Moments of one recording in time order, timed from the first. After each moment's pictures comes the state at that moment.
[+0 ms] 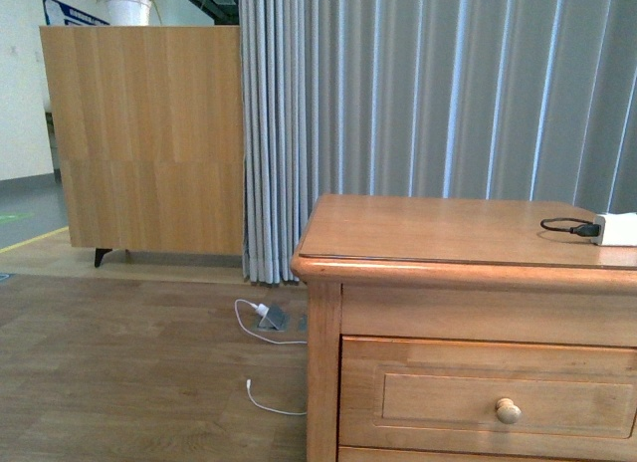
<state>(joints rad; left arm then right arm) 0.00 0.00 0.02 0.00 0.00 0.00 0.00 0.13 0.01 0.11 0.00 0.00</state>
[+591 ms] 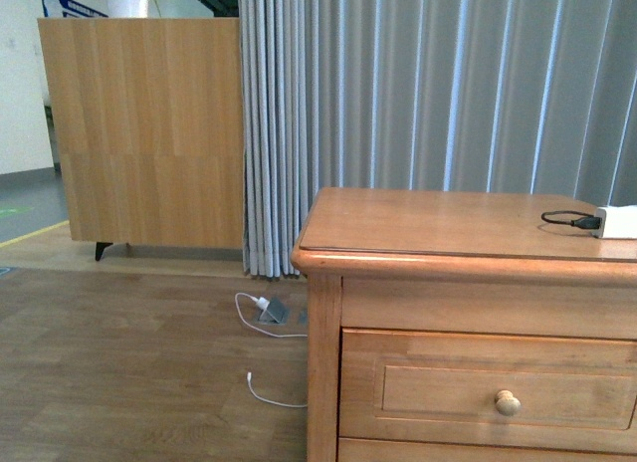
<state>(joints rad) 0.00 0.00 0.02 0.00 0.00 0.00 0.00 0.00 0.01 0.00 0.00 0.00</state>
